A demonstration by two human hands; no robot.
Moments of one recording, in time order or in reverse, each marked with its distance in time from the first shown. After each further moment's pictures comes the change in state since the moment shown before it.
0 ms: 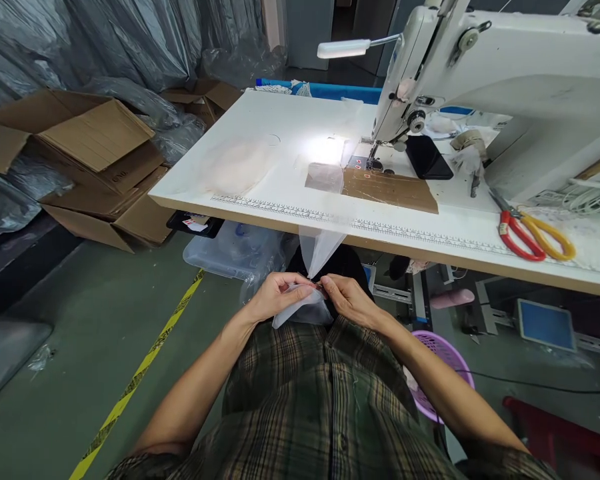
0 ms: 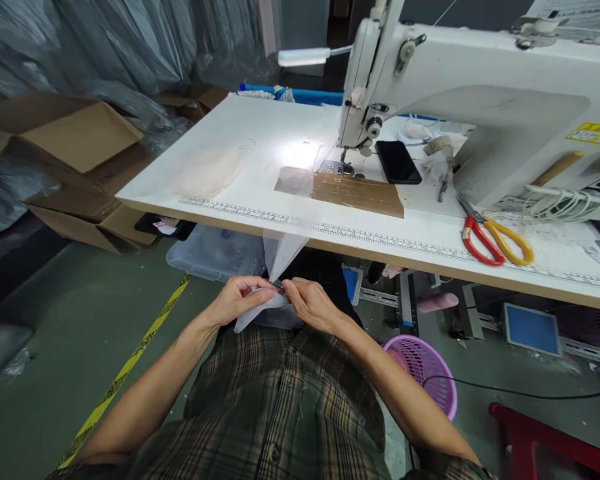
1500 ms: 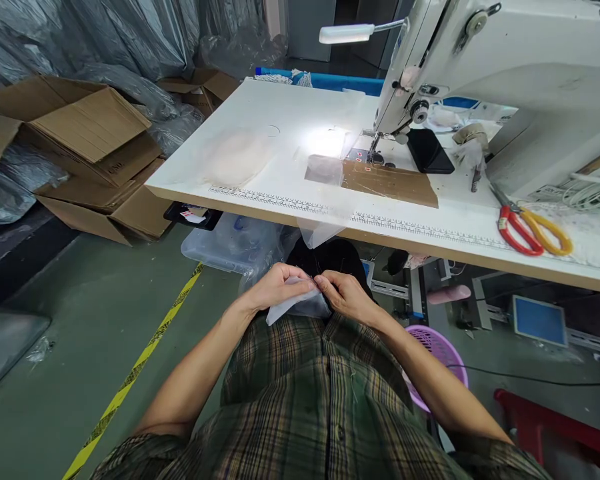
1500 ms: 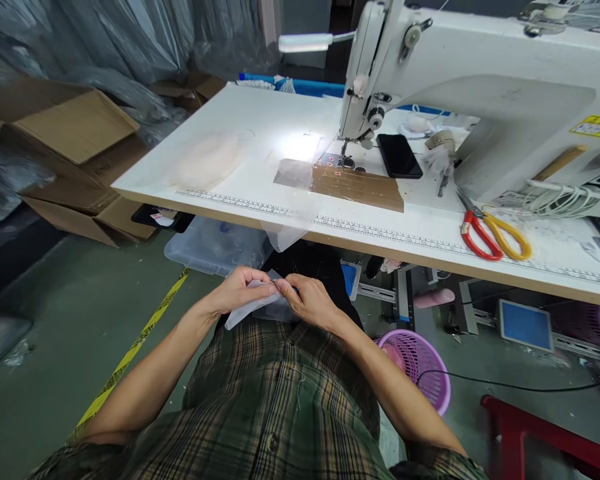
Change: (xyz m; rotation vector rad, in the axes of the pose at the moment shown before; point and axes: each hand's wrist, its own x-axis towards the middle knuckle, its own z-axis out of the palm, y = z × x) left_hand 0.007 0.003 0.000 0.126 -0.075 -0.029; right_hand -0.006 0.000 0.005 -0.048 0.012 0.047
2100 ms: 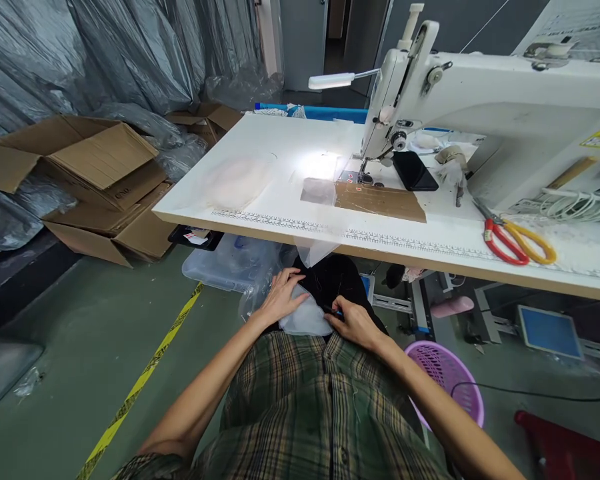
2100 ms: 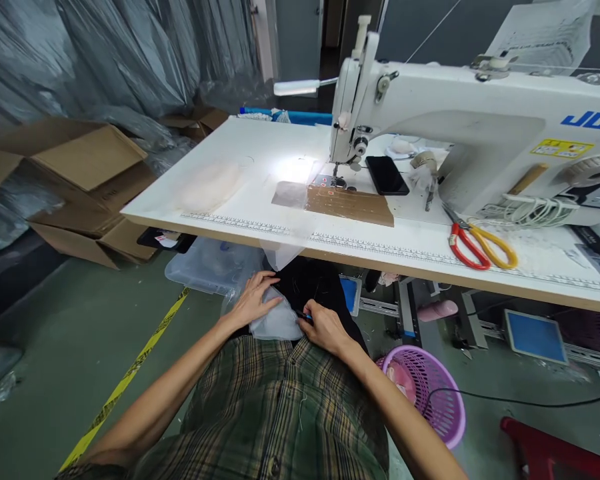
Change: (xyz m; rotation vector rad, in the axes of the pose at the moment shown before) left_hand 0.037 -0.068 0.000 0.602 0.338 0.285; right_hand -0.029 0.063 0.020 -0.207 0.036 0.184
